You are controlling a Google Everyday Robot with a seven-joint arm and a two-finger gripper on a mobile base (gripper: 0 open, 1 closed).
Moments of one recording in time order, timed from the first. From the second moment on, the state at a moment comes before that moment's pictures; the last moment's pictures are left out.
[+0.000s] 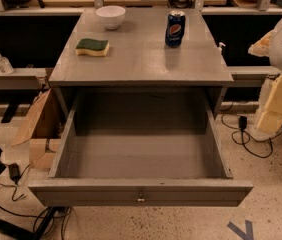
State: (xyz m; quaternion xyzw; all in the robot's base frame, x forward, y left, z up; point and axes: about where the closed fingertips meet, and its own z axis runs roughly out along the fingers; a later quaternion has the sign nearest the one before) arm 0.438 -0.217 0.976 -0.60 0.78 -0.03 0.16
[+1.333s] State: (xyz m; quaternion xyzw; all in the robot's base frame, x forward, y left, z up) arm 0.571 -0.223 0.939 -0.55 0.76 0.03 0.34
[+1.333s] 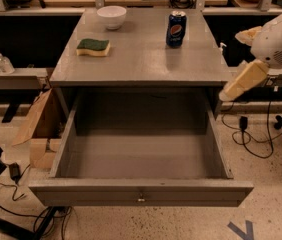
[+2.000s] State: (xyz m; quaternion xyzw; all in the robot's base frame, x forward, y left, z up) arm 0.676 -0.228 0.948 -0.45 0.71 0.08 0.53
